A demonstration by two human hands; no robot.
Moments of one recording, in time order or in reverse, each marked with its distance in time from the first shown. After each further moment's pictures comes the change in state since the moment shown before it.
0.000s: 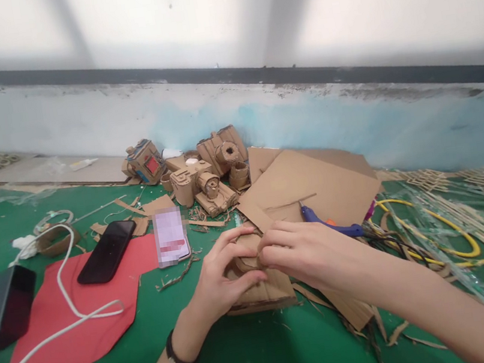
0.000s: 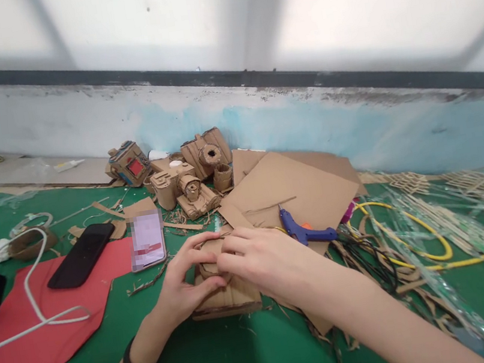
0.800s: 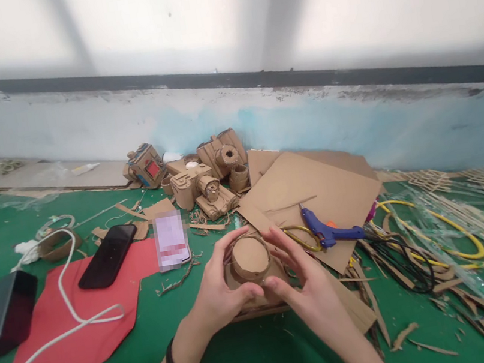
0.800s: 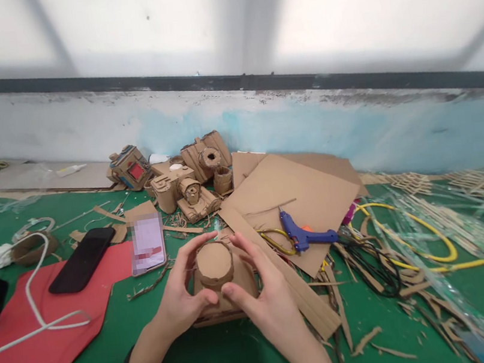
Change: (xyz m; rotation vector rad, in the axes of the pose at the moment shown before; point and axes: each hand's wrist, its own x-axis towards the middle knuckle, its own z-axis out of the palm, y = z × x) left_hand -0.014 0.001 0.006 -0.278 0.036 -0.253; right_hand -0.016 -0.043 0.113 0.867 0.797 0.658
